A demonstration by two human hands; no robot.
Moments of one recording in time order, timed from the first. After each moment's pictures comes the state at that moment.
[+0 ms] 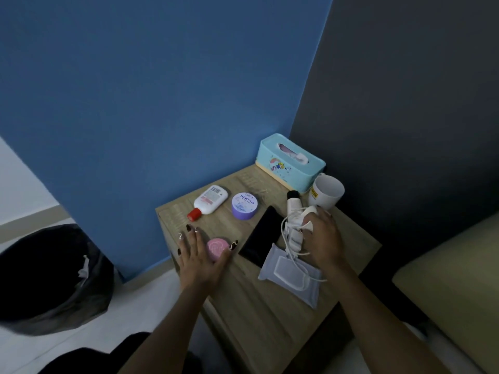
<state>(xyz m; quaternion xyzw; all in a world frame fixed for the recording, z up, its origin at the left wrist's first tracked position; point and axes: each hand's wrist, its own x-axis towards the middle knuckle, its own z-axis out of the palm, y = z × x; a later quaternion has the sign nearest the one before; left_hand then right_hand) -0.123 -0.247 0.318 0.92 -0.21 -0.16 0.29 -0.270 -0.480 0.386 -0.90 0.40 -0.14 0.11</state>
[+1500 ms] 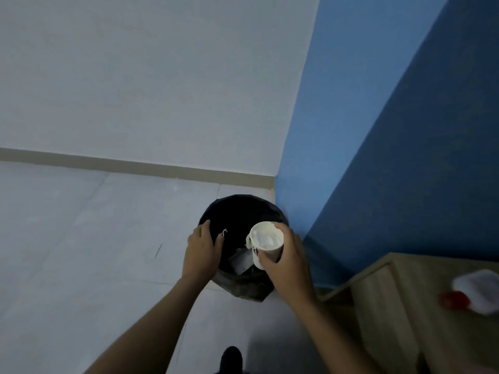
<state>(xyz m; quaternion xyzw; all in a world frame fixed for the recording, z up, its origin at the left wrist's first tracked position) 0.082 0.098 0.261 0.95 0.09 0.00 0.31 0.036 -0.089 0.306 -0.90 0.01 -0.08 0.42</state>
